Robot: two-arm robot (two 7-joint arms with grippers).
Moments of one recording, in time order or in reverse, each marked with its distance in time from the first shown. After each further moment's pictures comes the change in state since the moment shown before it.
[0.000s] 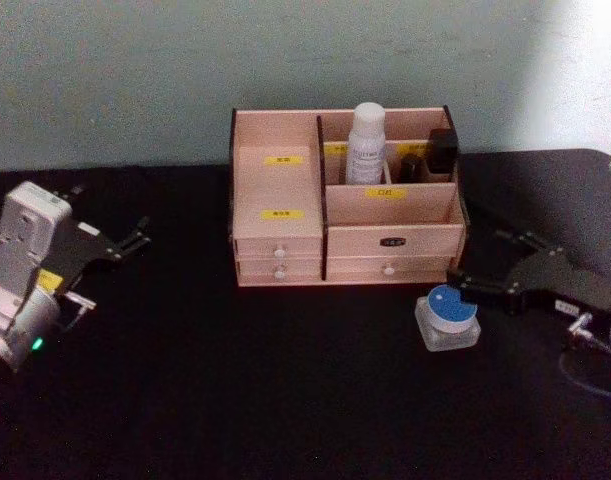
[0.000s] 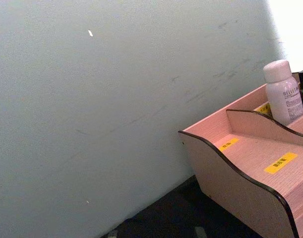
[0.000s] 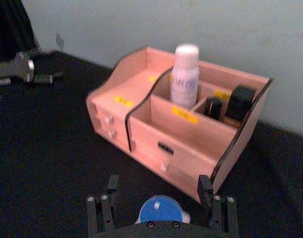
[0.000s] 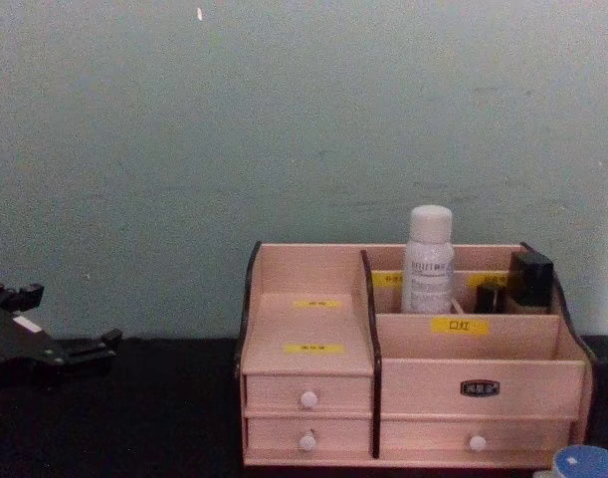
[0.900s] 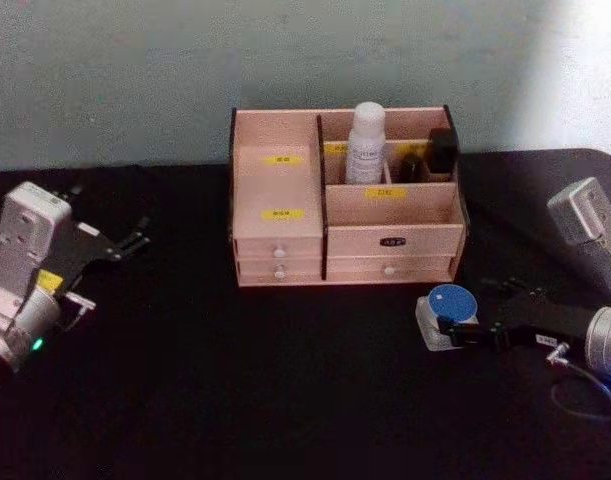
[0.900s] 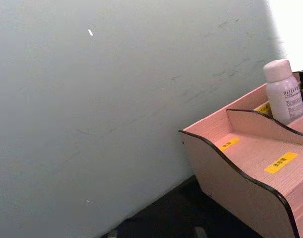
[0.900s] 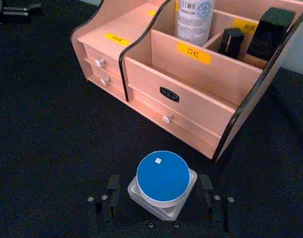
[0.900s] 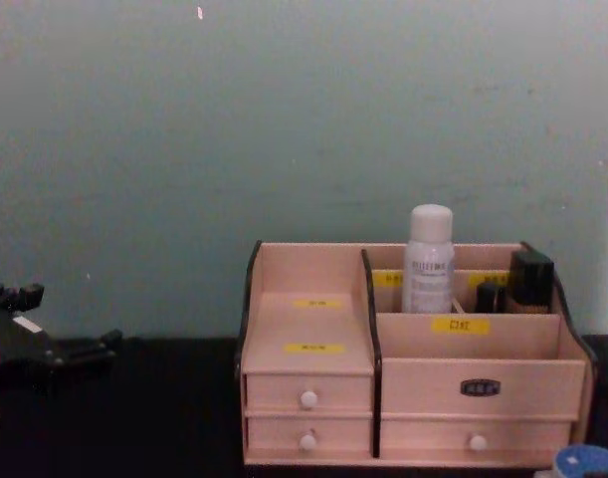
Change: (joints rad) left arm 0.000 0.000 0.000 0.000 0.000 0.000 0.000; right arm 0.086 0.036 -0.144 0.080 -0.030 0.120 -0.035
